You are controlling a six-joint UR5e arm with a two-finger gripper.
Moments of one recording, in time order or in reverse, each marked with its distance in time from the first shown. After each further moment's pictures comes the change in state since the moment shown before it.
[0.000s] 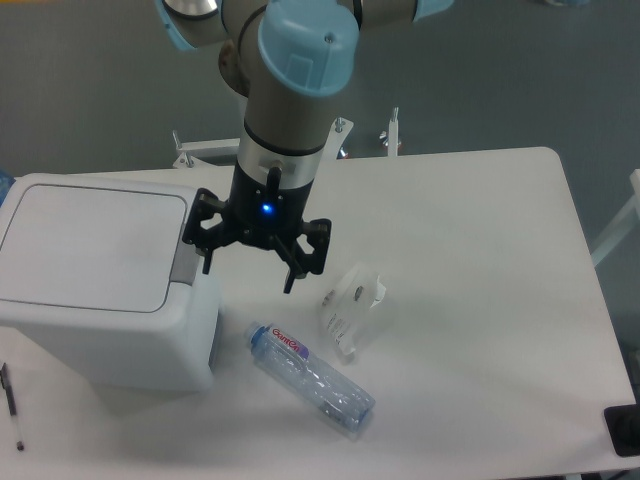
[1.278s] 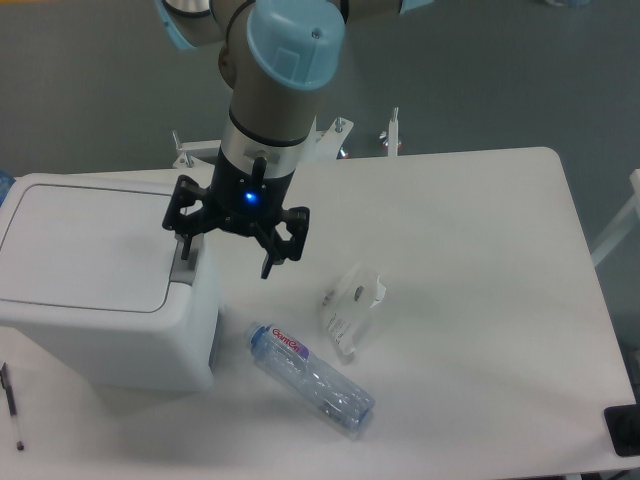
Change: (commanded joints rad) arm -0.008 0.003 -0.042 -0.002 -0.034 -0.019
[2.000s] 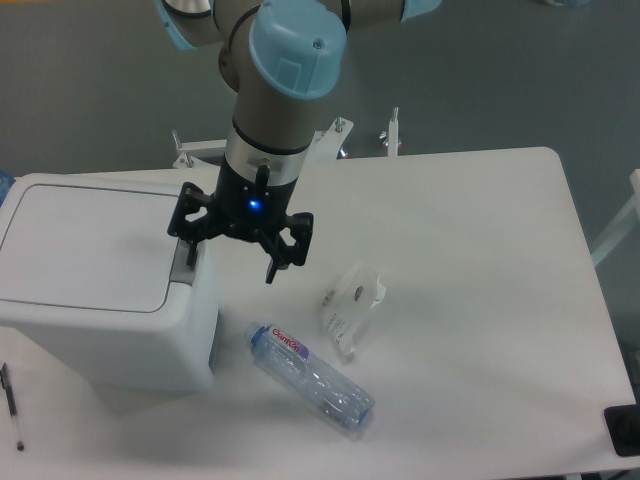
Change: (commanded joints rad) arm 0.000 -0.003 -0.009 0.002 0.014 0.005
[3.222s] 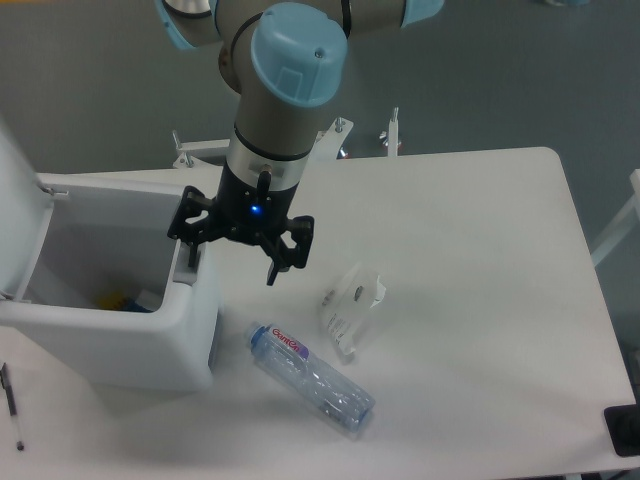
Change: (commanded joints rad) arm 0.026 -0.003 0.023 -0.006 0.000 -0.003
